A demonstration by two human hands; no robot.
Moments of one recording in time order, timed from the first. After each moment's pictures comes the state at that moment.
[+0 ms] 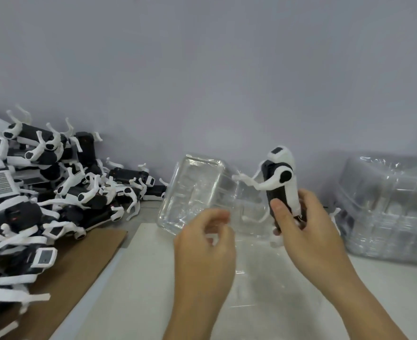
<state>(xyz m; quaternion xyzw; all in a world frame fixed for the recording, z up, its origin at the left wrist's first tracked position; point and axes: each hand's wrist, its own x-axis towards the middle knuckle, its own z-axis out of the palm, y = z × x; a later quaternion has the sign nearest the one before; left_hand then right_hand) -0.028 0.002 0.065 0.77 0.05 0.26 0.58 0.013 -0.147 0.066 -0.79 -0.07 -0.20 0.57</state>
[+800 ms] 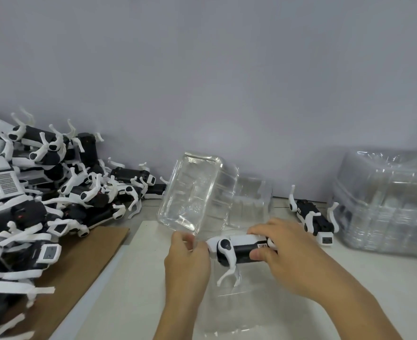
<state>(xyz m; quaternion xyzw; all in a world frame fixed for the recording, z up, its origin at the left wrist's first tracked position) -0.016 0.018 0.027 0.73 0.26 0.14 0.62 0.009 -0.150 0.051 -0.96 -0.17 -0.03 0.24</state>
